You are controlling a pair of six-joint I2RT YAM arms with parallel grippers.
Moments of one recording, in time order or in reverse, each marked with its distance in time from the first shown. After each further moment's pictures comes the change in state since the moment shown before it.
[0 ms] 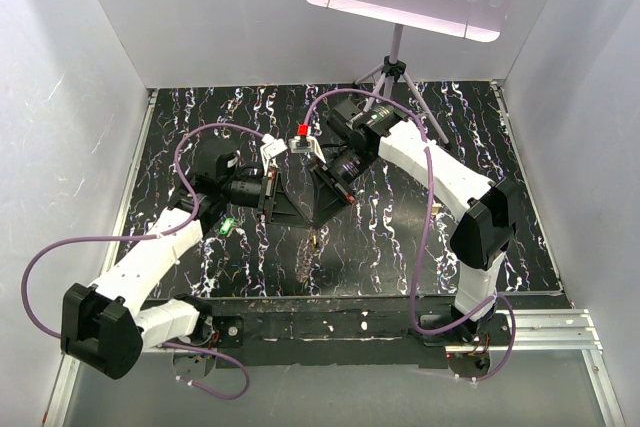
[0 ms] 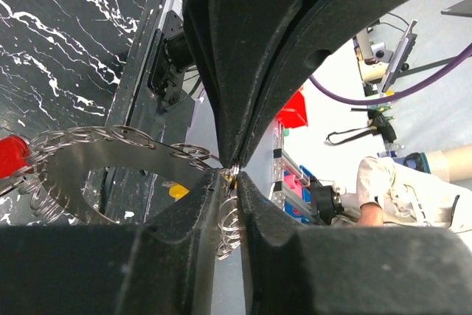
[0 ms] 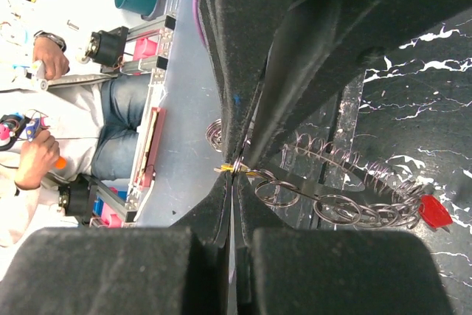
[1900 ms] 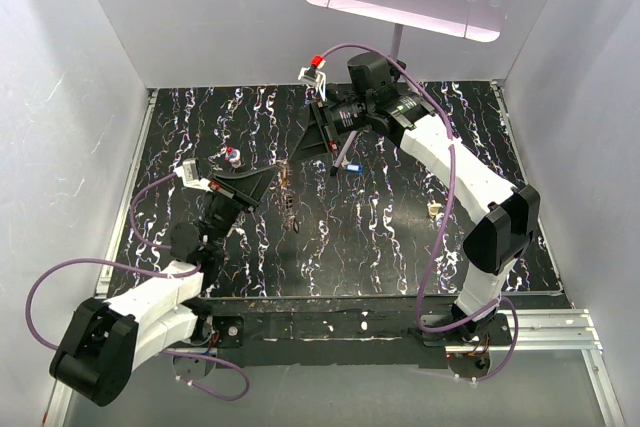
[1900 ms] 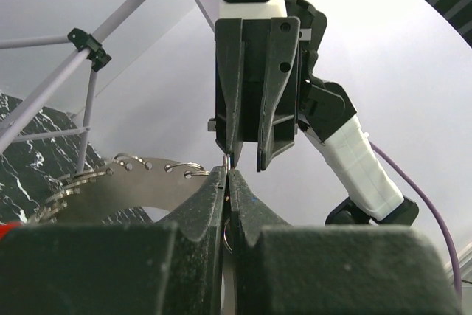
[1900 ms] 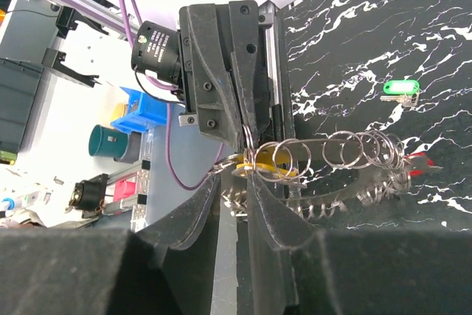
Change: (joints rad) left arm -0.030 -0.165 -0.618 1.459 -1.056 -0.546; right arm -0.098 -0.079 -0.010 0.855 0.114 0.893
